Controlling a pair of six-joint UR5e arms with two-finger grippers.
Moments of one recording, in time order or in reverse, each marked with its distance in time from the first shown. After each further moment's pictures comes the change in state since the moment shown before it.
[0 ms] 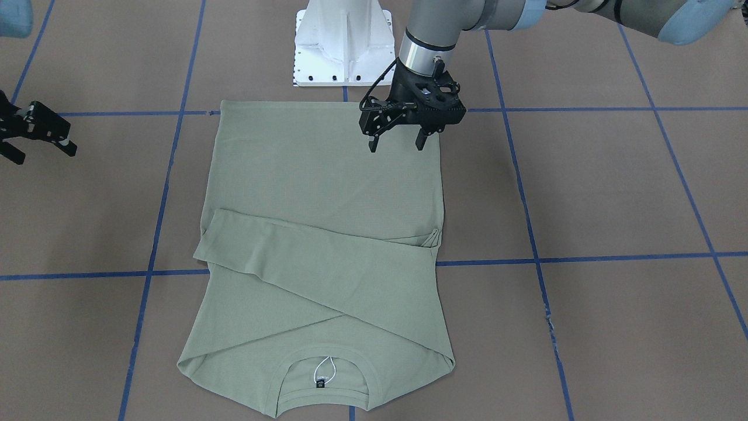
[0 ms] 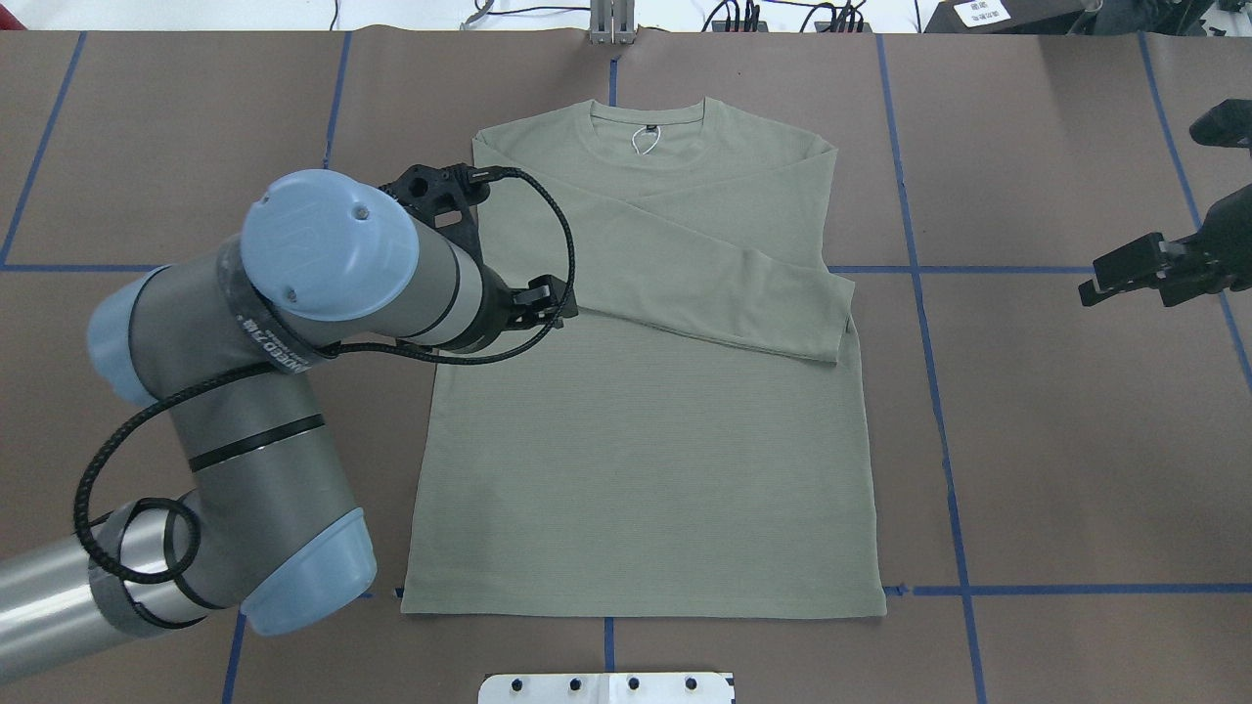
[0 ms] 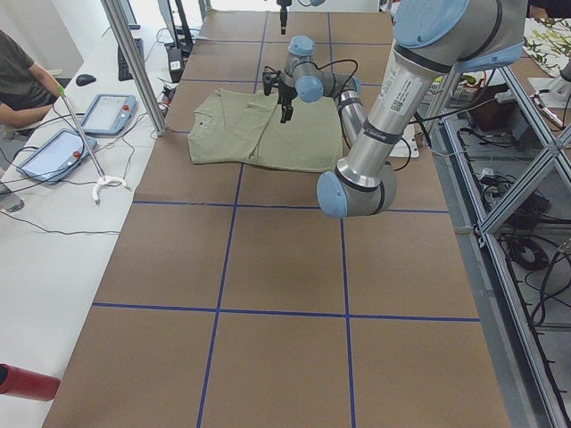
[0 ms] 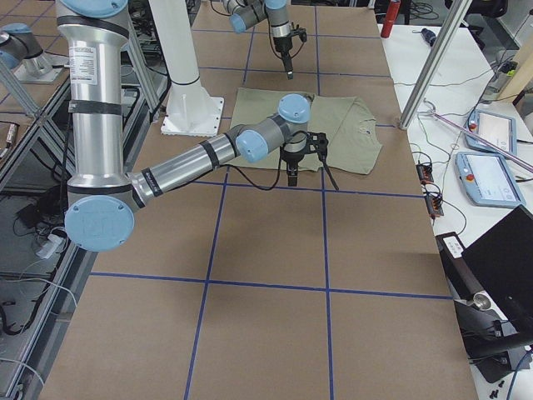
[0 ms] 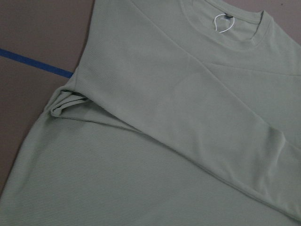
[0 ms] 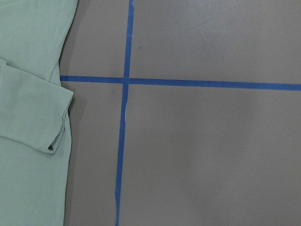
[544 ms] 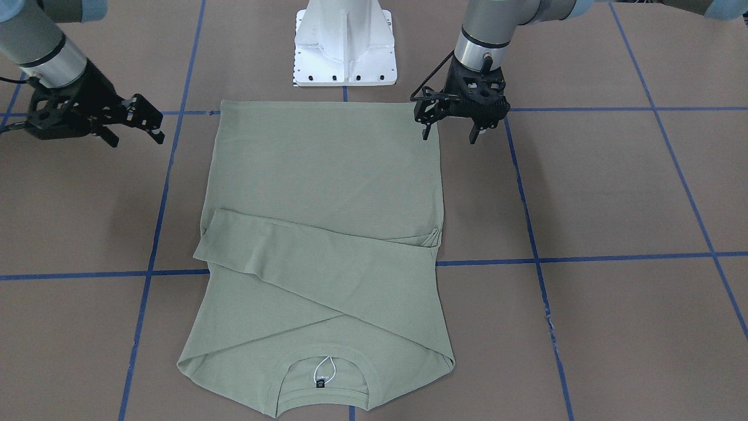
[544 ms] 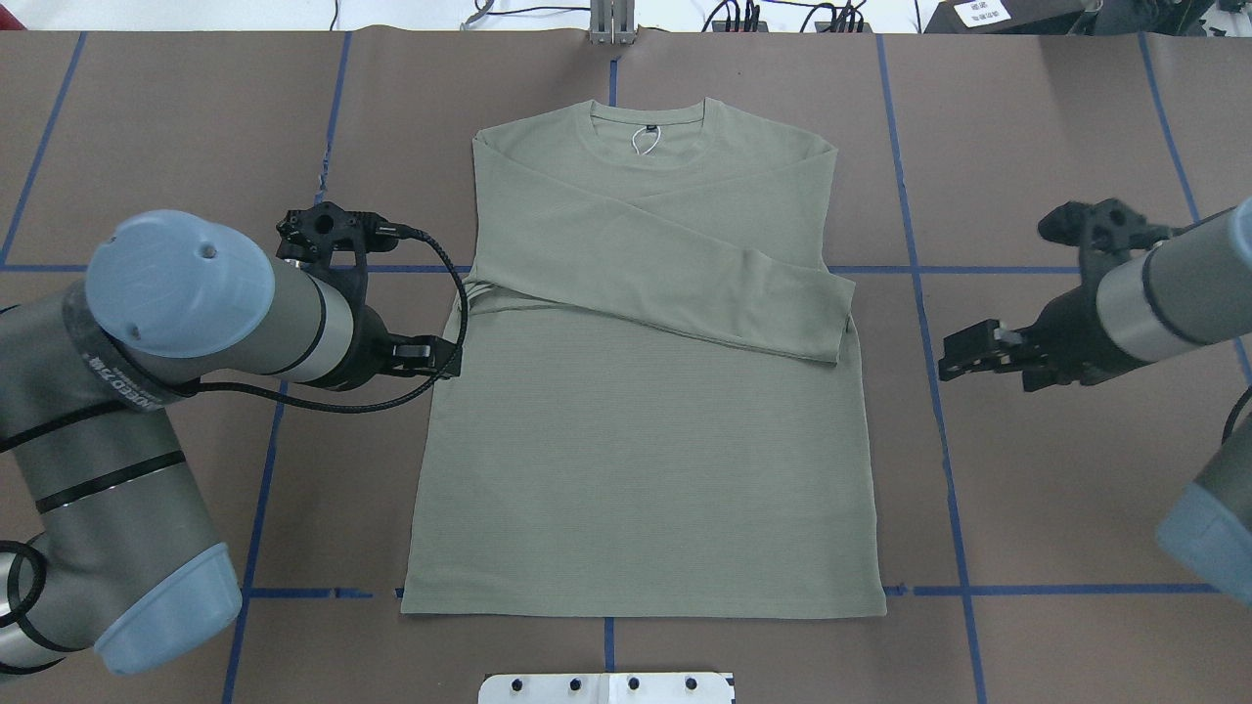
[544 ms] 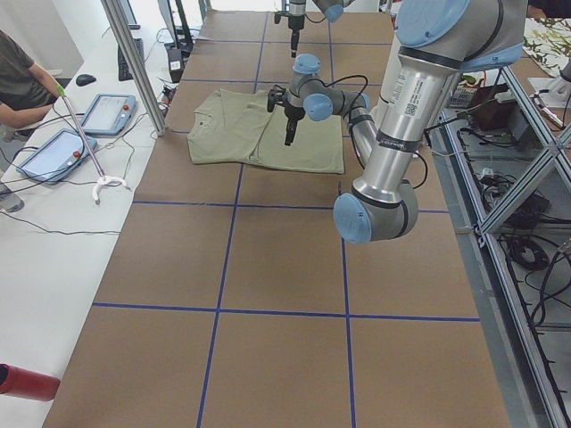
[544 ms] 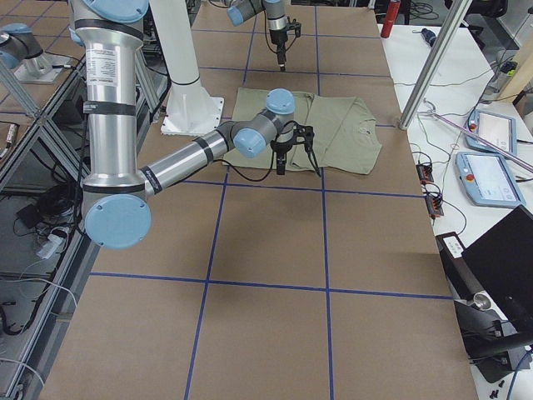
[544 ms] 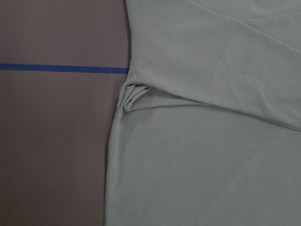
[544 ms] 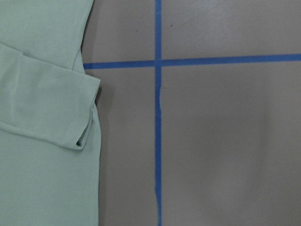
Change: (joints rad) left arm -0.021 0.199 -0.117 0.012 -0.028 0.254; right arm -0.325 0.020 0.083 0.102 -0.203 0.456
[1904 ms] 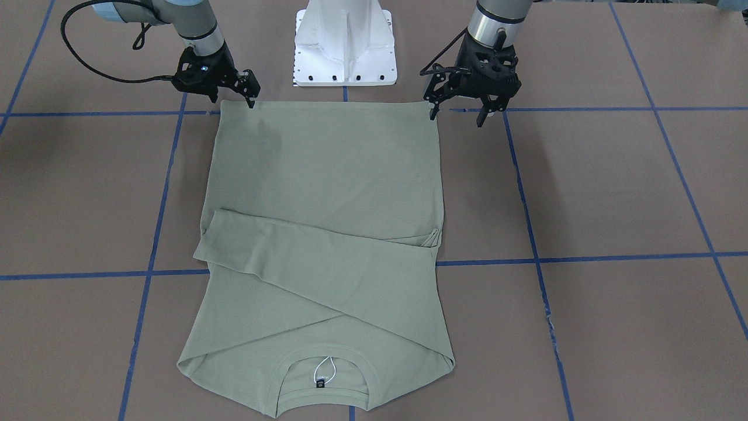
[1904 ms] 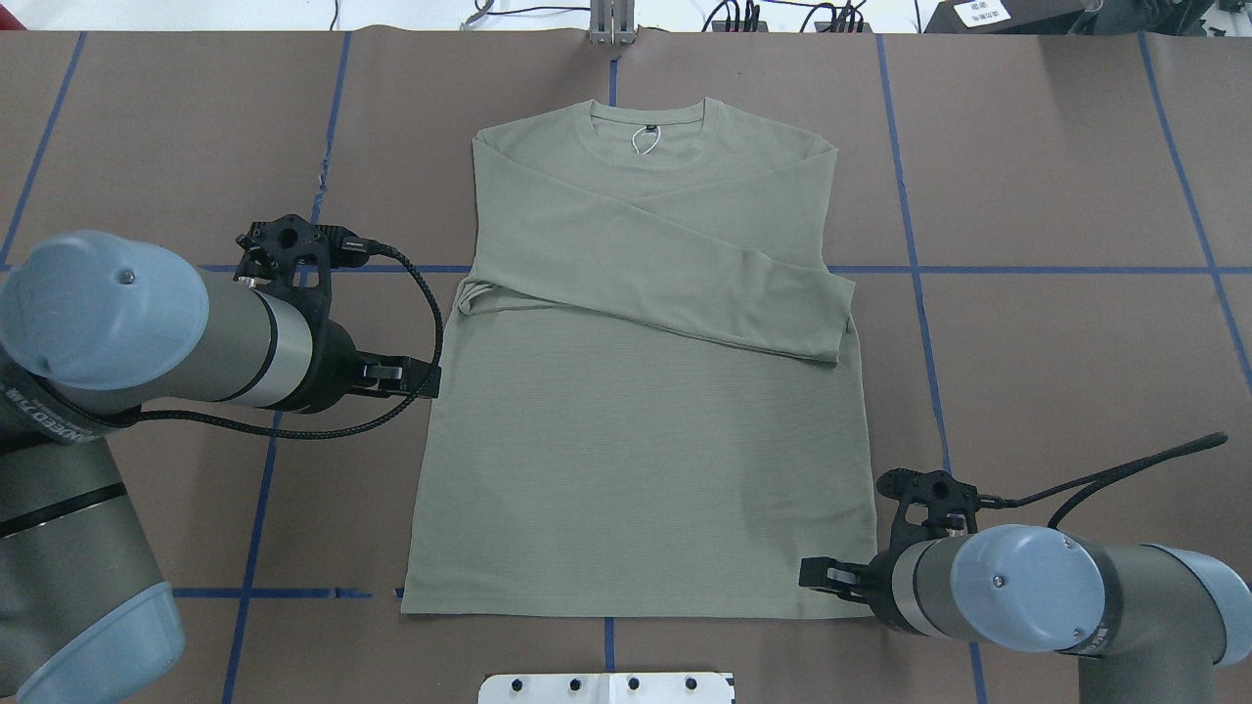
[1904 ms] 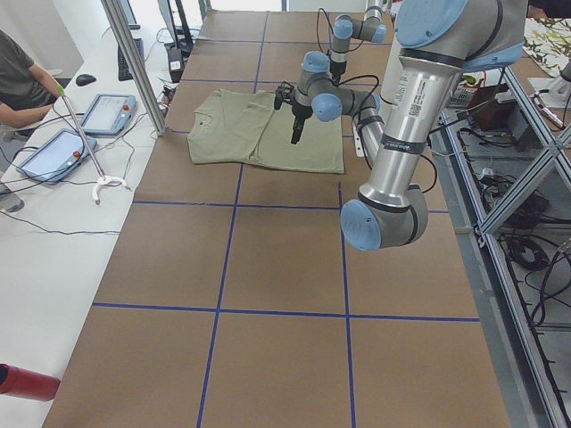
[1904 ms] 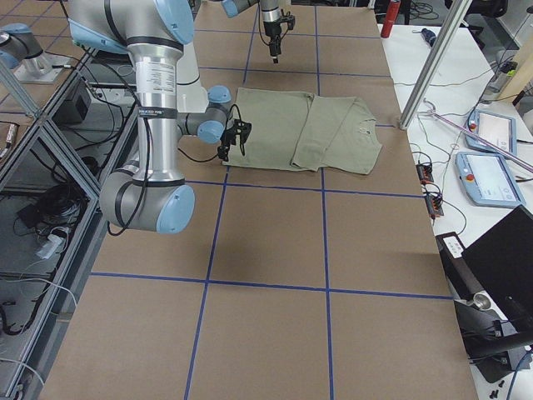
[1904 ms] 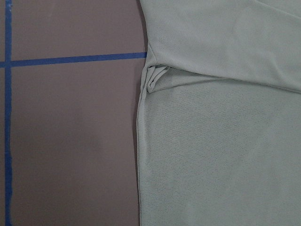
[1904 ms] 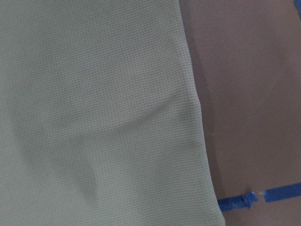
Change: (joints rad) left arm 0.015 0.043 -0.094 0.004 0.000 -0.003; right arm -0.589 0.004 -0.018 0.007 -0.434 0.521
